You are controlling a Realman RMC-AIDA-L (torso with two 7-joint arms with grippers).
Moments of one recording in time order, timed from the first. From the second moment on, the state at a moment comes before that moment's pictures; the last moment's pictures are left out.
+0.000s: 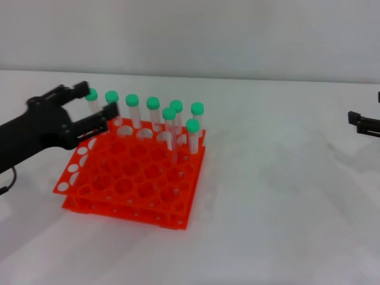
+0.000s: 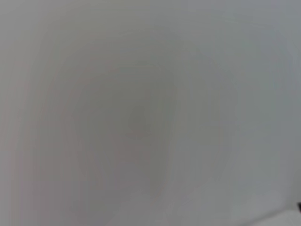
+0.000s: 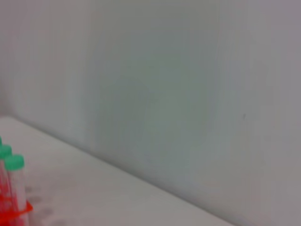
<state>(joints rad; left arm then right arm) -0.13 -2.08 1.08 1.06 -1.81 -1.26 1.77 0.29 2.00 -1.12 -1.08 1.49 0.95 -1.58</state>
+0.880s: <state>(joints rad) -0.14 -2.08 0.83 0.51 -2.06 -1.45 2.31 0.29 2.00 -0.66 -0.55 1.80 1.36 -2.14</state>
